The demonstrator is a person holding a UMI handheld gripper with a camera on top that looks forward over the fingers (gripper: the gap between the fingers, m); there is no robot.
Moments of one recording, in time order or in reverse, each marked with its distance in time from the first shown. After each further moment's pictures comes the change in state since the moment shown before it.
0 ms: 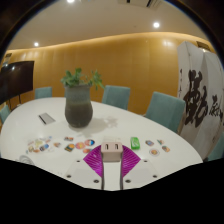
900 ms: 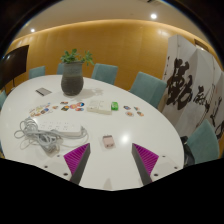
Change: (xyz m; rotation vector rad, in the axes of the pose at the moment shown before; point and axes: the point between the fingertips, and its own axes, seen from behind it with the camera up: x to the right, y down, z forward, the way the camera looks) arm 0.054 0.109 -0.192 -0.243 0.130 -0.044
